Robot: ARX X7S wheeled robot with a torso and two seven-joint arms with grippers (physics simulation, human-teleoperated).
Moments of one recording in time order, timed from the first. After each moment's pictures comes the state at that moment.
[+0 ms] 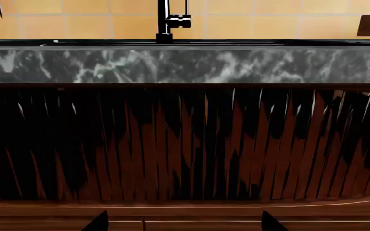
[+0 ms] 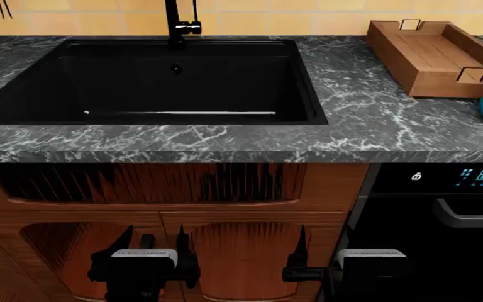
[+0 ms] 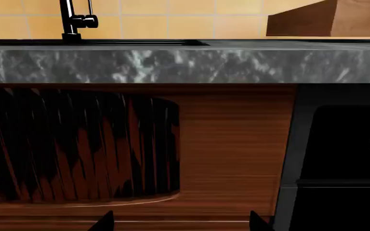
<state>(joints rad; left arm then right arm) 0.00 0.00 0.00 0.00 0.00 0.00 0.00 0.00 0.00 0.00 0.00 0.00 0.00 0.00</state>
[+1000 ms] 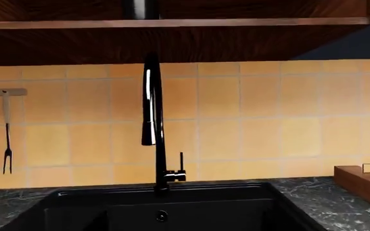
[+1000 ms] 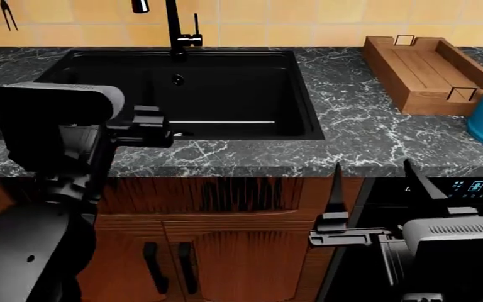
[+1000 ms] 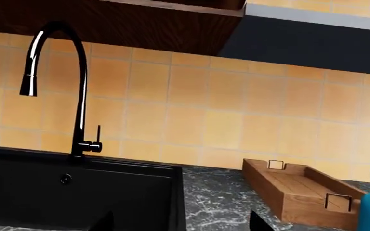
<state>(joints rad) -0.63 -0.16 -0.02 0.76 -0.27 -1.07 -0.12 0.01 0.15 -0.04 -0.85 0.02 0.52 0.10</state>
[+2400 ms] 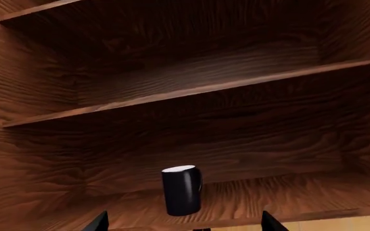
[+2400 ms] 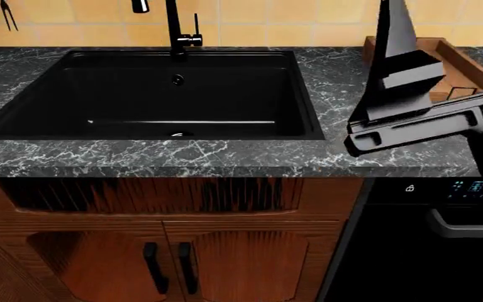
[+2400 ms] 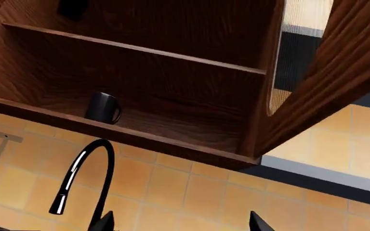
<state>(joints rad) -2.35 0.00 0.27 -0.87 -0.10 -1.04 -0.09 1.72 1.15 -1.14 -1.00 1.41 0.31 1.18</state>
